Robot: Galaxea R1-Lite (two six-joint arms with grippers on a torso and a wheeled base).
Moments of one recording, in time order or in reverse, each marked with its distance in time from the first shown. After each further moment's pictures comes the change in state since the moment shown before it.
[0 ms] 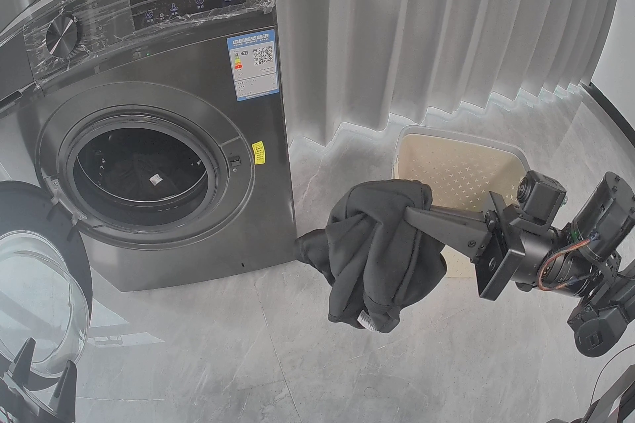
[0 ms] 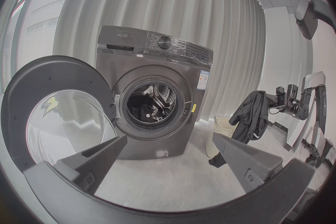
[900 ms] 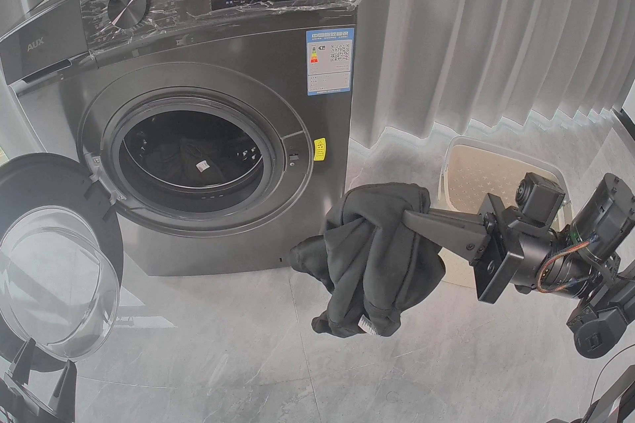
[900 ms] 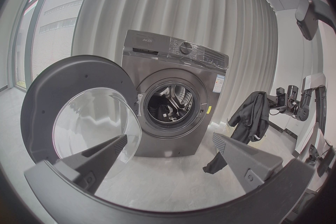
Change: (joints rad) left arm 0.000 0.000 0.000 0.000 0.000 -0.006; right arm 0.006 0.002 0.003 0.000 0.002 -0.001
